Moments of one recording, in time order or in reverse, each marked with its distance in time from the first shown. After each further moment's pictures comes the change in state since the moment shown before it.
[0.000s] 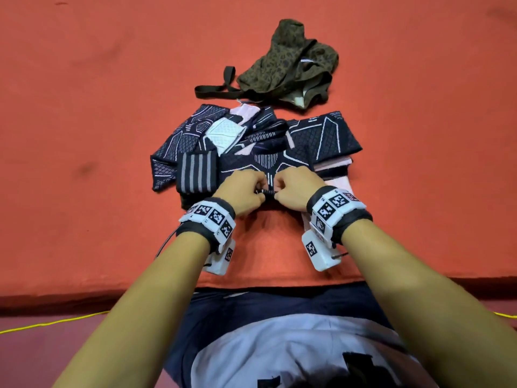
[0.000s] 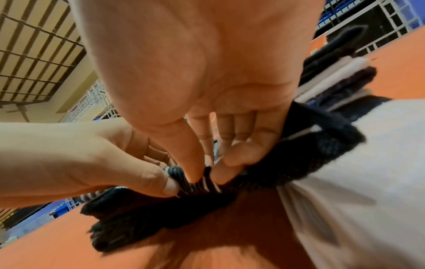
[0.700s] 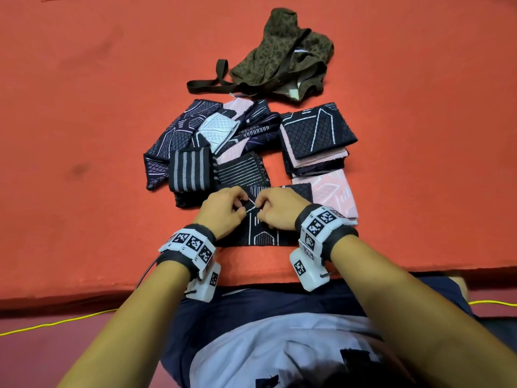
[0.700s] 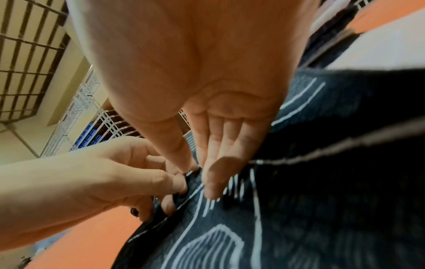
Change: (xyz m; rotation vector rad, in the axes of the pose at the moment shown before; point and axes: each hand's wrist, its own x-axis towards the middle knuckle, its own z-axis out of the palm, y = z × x) left_hand -0.040 -0.031 0.033 -0.054 0.086 -0.117; right_hand -0.012 0.000 0.050 0.235 -0.112 -0.034
